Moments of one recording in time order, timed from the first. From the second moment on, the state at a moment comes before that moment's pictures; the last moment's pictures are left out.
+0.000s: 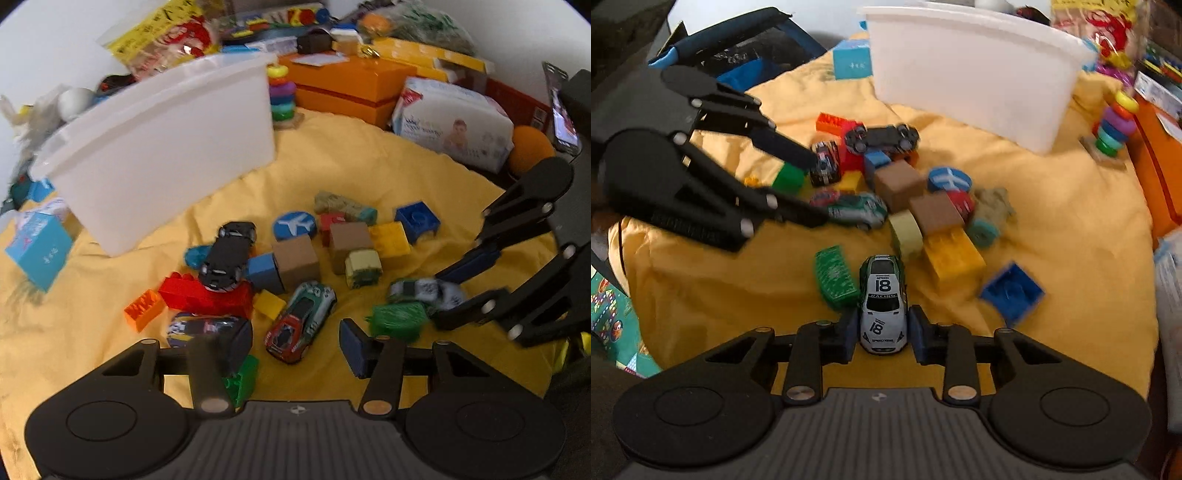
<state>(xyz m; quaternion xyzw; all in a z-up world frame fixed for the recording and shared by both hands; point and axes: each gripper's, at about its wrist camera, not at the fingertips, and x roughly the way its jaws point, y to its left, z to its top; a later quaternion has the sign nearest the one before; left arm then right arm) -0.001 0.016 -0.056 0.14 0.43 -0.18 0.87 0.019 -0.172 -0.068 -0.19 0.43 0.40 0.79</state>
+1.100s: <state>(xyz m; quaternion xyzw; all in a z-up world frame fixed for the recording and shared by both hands) -0.073 -0.015 -0.054 0.16 0.43 -0.14 0.88 0.022 -0.189 -0.074 -0.16 0.45 0.39 0.79</state>
